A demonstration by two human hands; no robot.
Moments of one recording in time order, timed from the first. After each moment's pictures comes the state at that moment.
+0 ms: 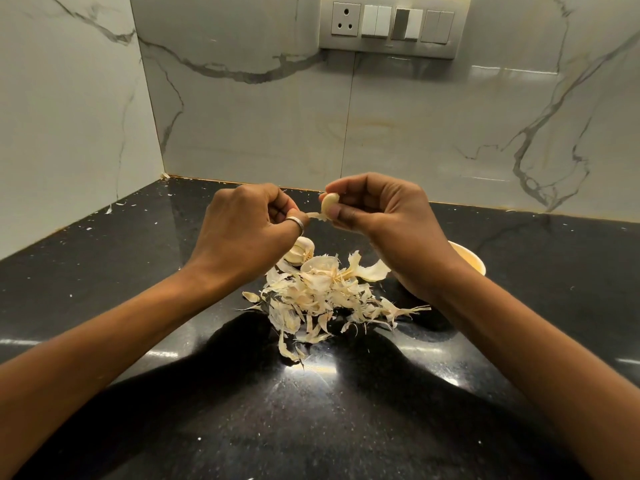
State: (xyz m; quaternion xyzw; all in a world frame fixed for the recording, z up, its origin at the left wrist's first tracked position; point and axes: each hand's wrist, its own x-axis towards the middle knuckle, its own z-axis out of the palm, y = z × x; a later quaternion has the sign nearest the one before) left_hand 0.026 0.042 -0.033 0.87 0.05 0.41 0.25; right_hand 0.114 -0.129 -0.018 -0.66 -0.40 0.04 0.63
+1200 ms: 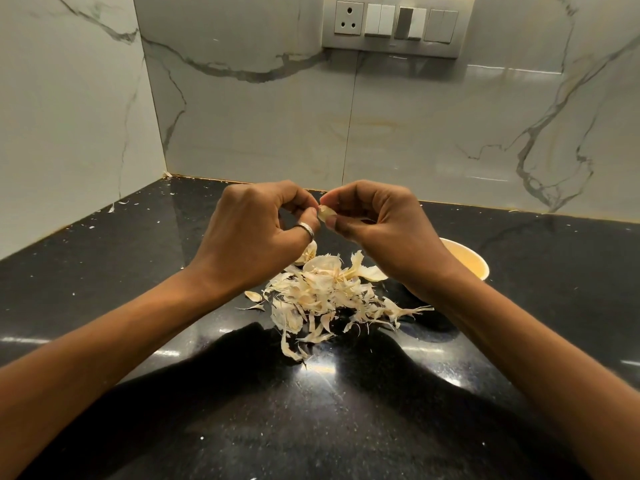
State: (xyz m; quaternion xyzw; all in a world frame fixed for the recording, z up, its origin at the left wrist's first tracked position) left_hand 0.022 0.038 -0.031 0.87 -0.05 0.46 0.19; right_hand 0.117 -0.126 -0.022 -0.73 -0.45 -0.04 0.51
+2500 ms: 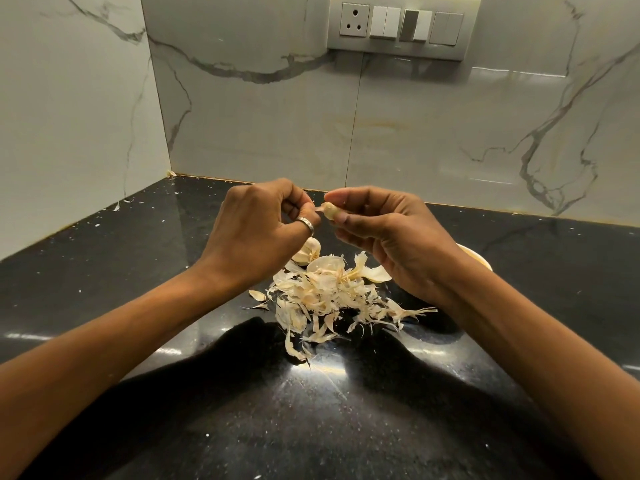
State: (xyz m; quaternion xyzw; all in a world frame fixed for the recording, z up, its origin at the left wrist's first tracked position) left_hand 0.029 0.043 -0.034 0.86 -0.01 0.44 0.24; right_hand 0.118 -0.128 -0.018 -0.61 -0.35 0.20 0.68
